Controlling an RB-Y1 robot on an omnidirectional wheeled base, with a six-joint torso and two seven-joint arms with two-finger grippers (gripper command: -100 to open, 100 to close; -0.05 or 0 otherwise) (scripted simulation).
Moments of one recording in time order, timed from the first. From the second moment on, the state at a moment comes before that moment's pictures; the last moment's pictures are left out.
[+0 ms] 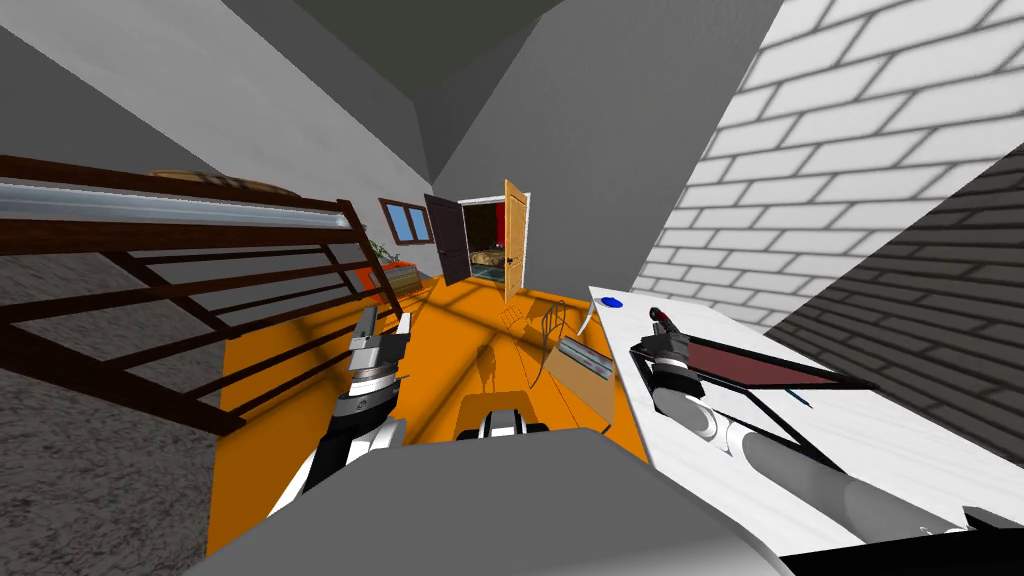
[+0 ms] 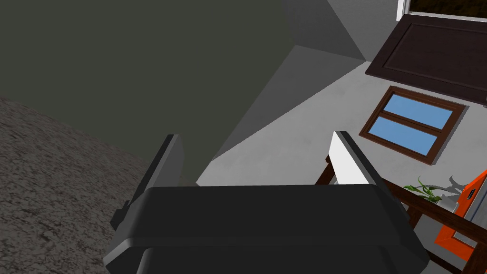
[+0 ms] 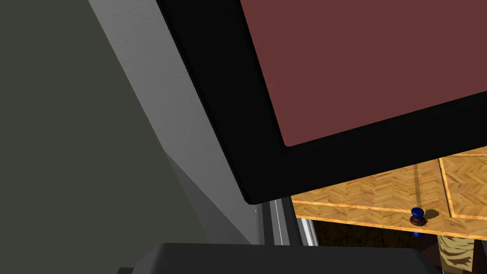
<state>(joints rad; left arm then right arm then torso) 0.51 0.05 0.03 -2.23 -0.02 -0.59 0.13 0.19 -1.14 0.49 -1.35 1.48 1.18 0.05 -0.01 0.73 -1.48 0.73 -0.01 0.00</state>
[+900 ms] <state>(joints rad) 0.51 0.05 0.03 -2.23 -0.02 -0.59 0.13 0.23 -1.00 0.47 -1.40 1.59 1.27 0.15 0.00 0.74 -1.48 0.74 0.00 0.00</state>
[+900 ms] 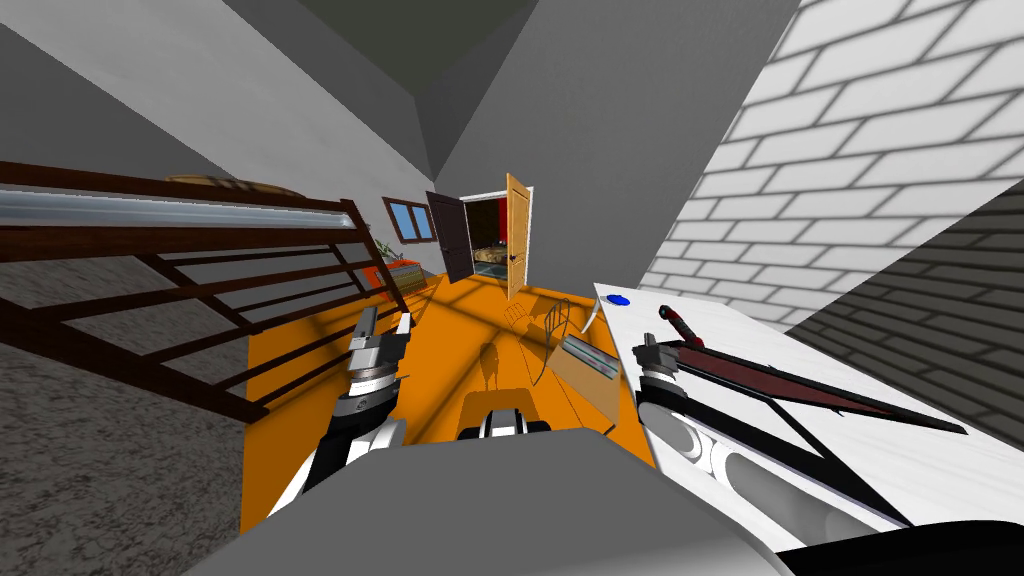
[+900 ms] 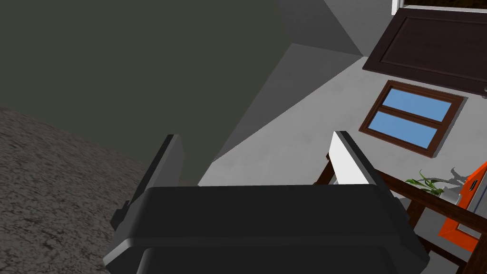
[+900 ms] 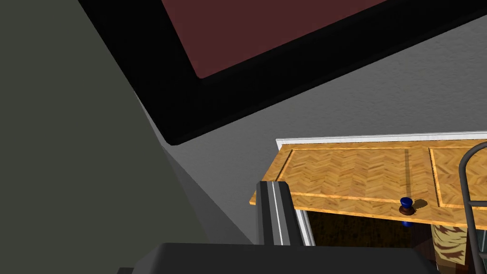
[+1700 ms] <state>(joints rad) 0.51 0.05 0.03 -2.23 -0.02 -0.59 0.13 0.25 -0.94 0.50 -1.39 1.66 1.39 0.14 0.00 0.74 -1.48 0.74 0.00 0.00</state>
